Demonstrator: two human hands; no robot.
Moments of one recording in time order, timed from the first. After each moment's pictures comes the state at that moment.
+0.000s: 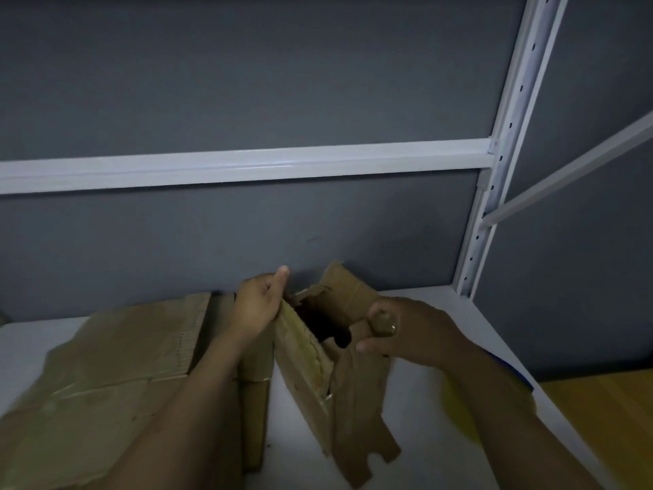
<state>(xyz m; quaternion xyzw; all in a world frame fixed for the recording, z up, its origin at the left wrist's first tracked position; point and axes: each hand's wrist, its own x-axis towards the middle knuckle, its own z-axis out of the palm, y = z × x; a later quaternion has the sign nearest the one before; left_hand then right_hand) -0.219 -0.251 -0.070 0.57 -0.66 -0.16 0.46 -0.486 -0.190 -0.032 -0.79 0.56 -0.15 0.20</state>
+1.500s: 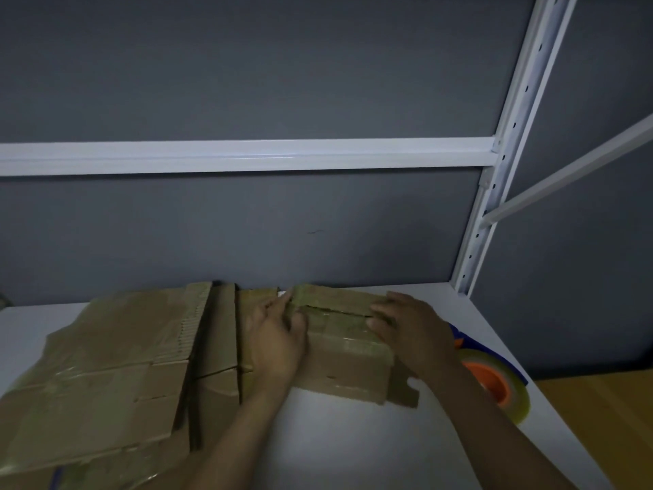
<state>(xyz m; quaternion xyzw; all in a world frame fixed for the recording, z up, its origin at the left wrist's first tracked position) -0.272 -0.182 -0.099 0.69 -0.55 -0.10 0.46 -0.478 -0.182 -0.064 -0.76 0.61 -0.21 0.11</state>
